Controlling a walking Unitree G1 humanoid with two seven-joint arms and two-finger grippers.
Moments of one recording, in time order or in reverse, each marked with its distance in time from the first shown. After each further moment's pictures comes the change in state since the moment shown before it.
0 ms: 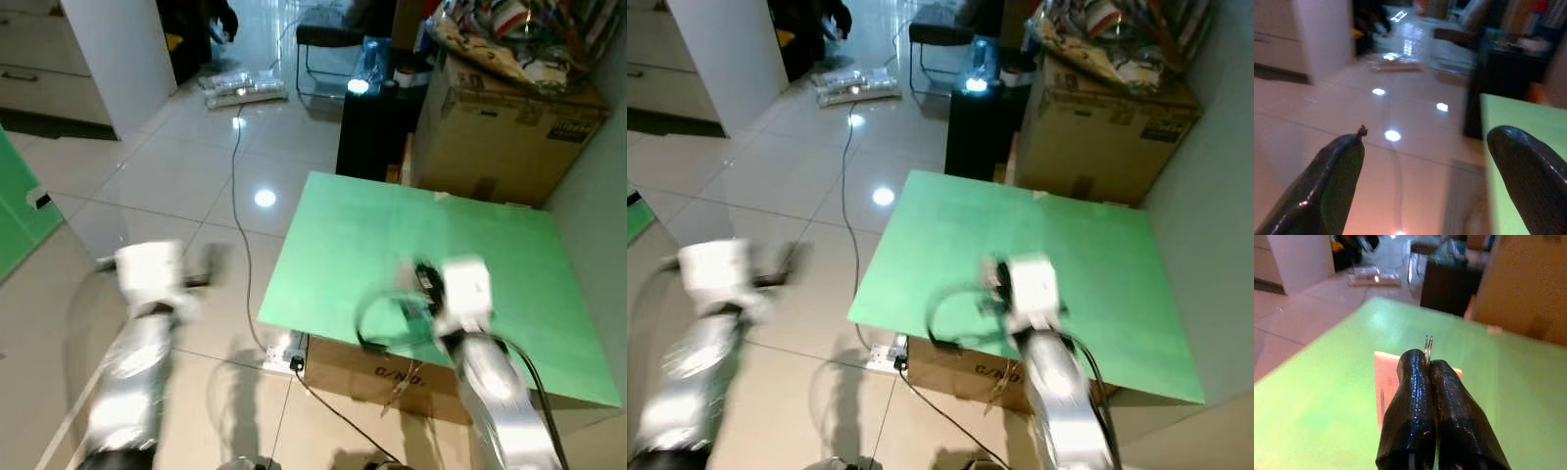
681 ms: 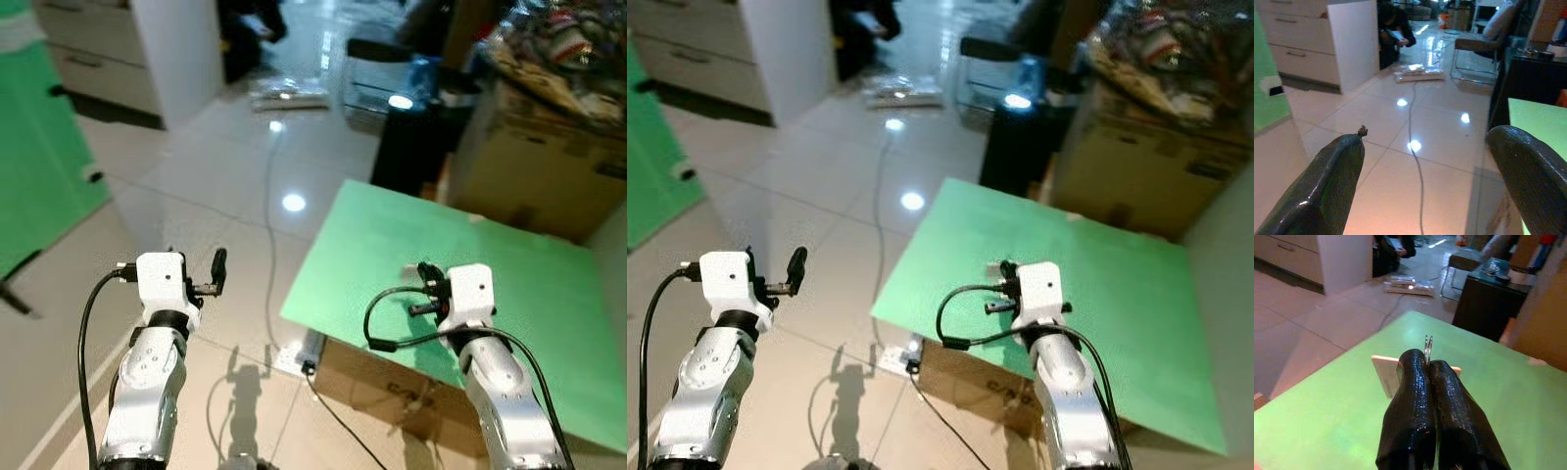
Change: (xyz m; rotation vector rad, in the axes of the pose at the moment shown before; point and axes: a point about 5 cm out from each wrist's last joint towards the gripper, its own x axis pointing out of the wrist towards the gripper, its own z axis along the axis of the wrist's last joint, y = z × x) left arm -0.002 -0.018 -0.008 0.091 -0.026 -0.056; right arm 0.015 -0.008 -0.002 -0.017 -0.015 0.031
